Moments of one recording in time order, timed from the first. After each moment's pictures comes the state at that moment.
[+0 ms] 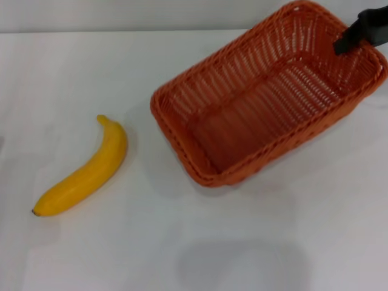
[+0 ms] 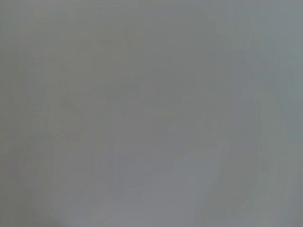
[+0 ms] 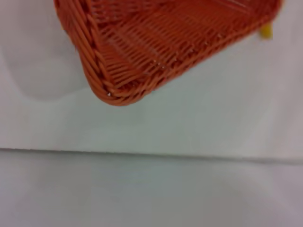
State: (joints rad) left arm -0.29 -2.08 2.75 -0.05 -1.44 1.36 -0.54; right arm 1.10 1.76 -0.50 -0.54 0.44 1.55 -0.62
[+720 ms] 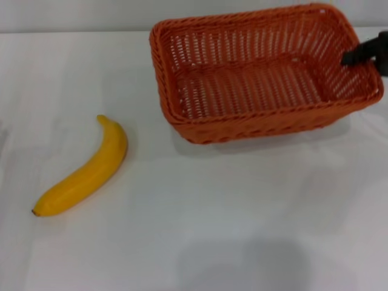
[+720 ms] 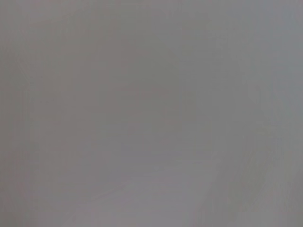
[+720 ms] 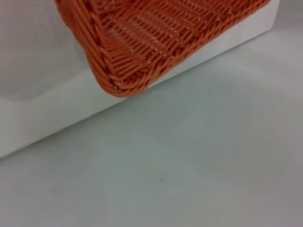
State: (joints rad) left arm -0.33 -2.08 2.75 -0.07 -1.45 1.36 -0.54; right arm 0.74 1.95 -0.49 -0.83 0.82 1.48 -0.48
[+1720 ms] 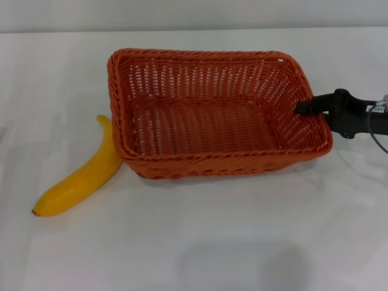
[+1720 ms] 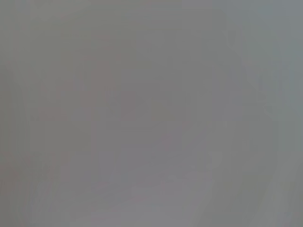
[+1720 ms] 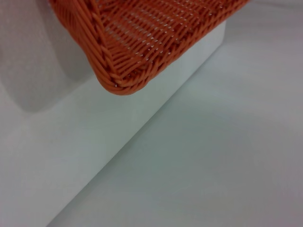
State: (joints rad) left arm -0.34 -2.08 2.75 -0.11 -1.44 1.36 -0.52; right arm 0.60 2.02 -0.71 -0.55 1.19 1.33 -0.65
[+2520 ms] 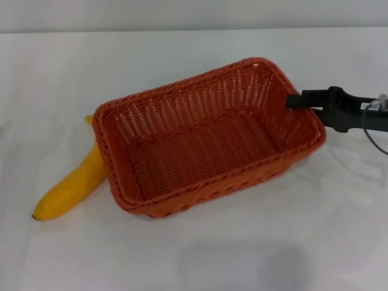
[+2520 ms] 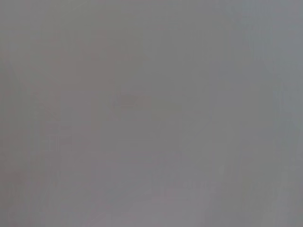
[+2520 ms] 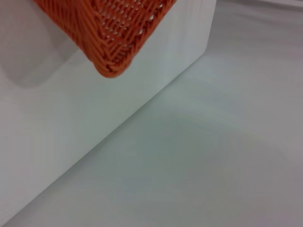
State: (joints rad) left arm -0.34 -2.07 2.75 -0.12 -1.45 1.36 -0.52; right arm 0.61 2.01 -0.73 -0.52 1.25 1.35 -0.78
